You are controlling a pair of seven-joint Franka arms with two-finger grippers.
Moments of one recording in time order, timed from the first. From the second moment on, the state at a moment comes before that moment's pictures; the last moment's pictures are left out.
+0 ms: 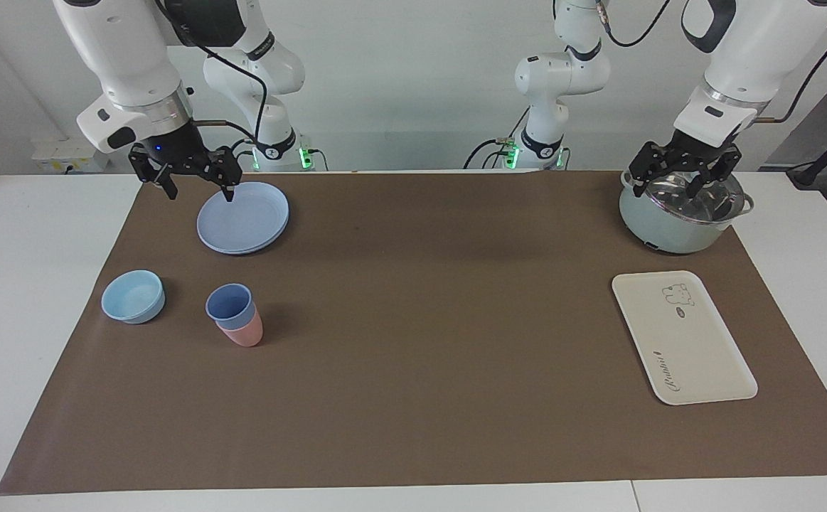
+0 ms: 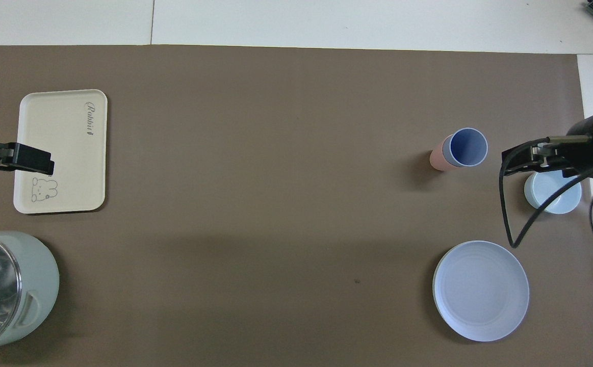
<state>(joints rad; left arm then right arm) 0.02 -0.04 -0.08 -1.62 0.00 1.60 0.06 -0.01 0.01 0.08 -1.57 -0.03 1.54 0.13</state>
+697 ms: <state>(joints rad) 0.02 -0.04 -0.08 -1.62 0.00 1.60 0.06 -0.03 0.01 0.08 -1.58 -0.03 1.56 0.14</state>
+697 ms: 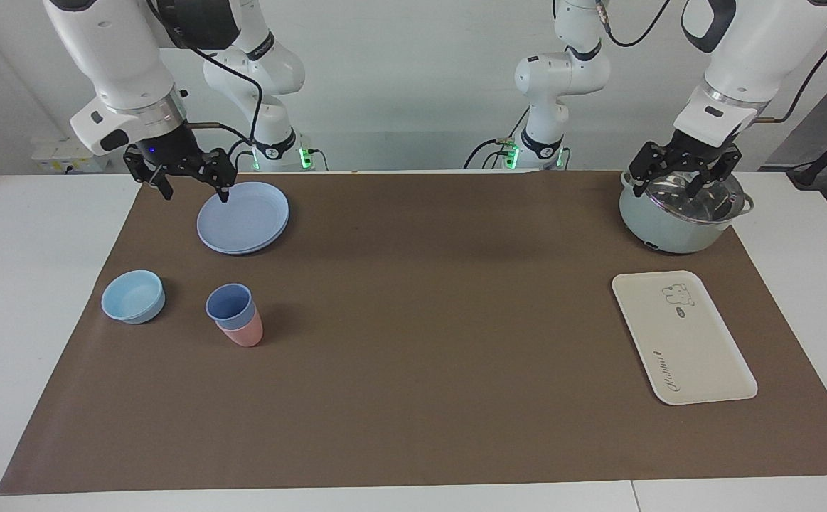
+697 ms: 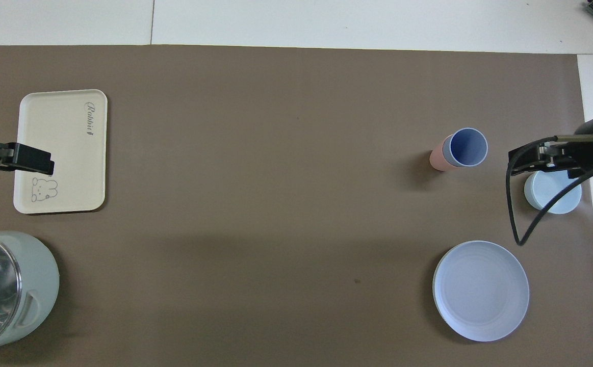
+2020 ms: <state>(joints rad) 0.02 -0.04 -0.08 -1.62 0.00 1.60 0.06 -0.19 0.43 0.07 -1.58 0.22 1.98 0.87</state>
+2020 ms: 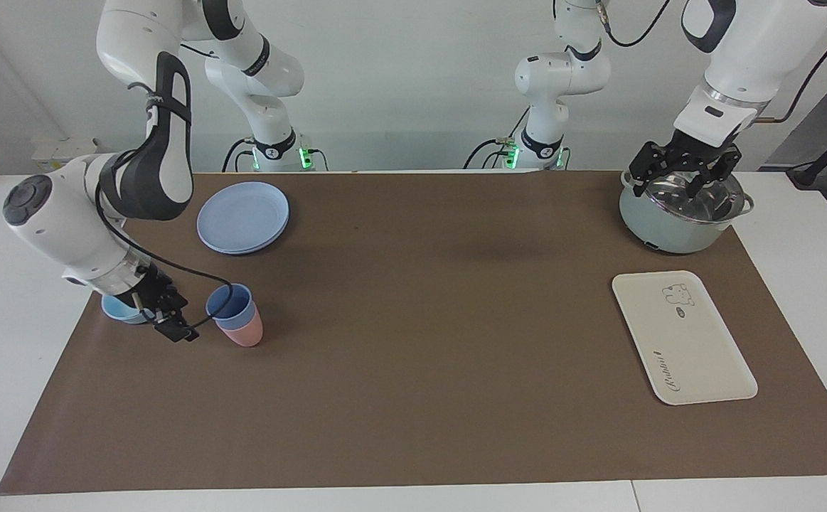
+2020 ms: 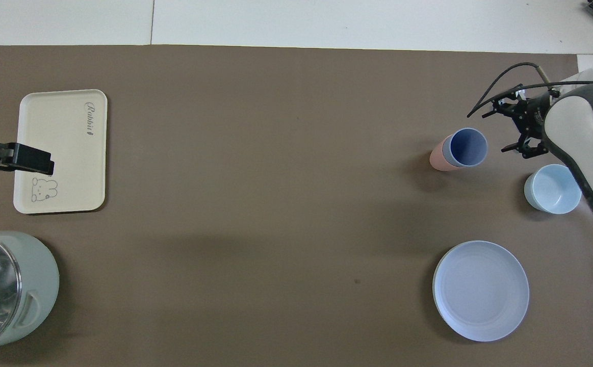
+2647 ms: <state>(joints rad) 0.02 -0.04 -0.08 -1.62 0.00 1.60 0.06 -0.21 0.57 0.07 -1.55 0.38 1.96 0.94</state>
